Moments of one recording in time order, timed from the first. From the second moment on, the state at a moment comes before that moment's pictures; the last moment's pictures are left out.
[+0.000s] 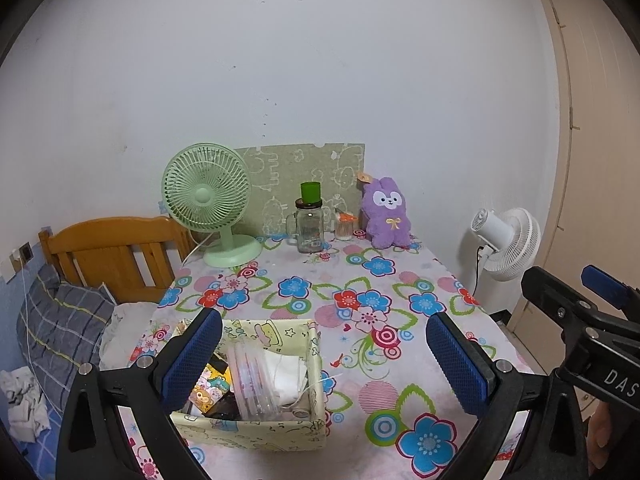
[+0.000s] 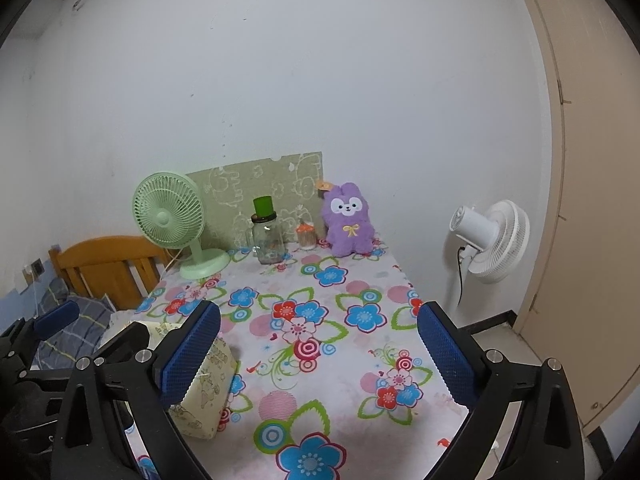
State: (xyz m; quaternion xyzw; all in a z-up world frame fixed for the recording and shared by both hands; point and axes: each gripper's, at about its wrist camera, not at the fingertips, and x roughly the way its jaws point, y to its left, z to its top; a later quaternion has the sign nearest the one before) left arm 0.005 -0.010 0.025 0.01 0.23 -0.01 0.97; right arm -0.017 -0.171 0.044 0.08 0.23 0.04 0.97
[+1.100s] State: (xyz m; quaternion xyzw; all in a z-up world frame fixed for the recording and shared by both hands) left arm 0.012 0.002 0.020 0.00 0.24 -0.01 0.97; right arm -0.009 -0.162 0.040 0.08 0.24 0.04 0.97
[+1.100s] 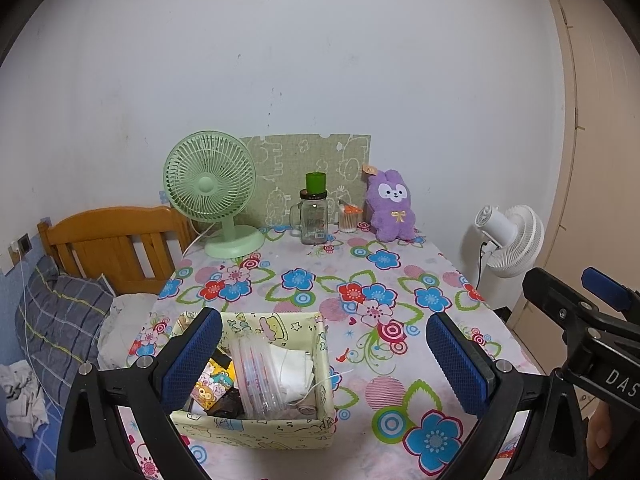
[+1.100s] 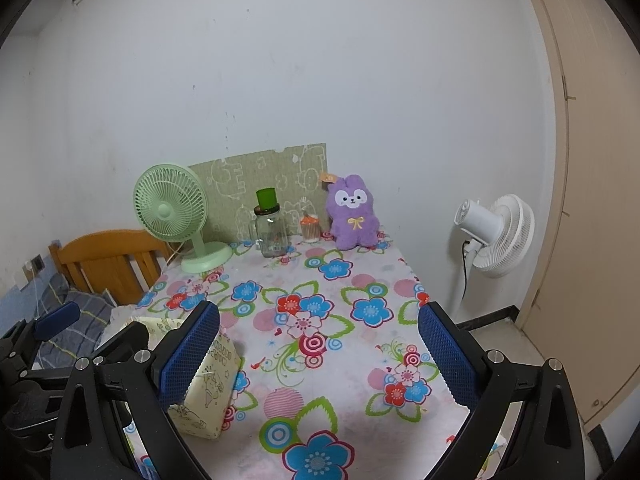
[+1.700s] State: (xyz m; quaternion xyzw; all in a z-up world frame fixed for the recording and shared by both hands) left arm 0.011 0.005 0.015 0.00 0.25 -0.01 0.97; right arm -0.008 -0.159 0.037 0.08 0.24 0.04 0.97
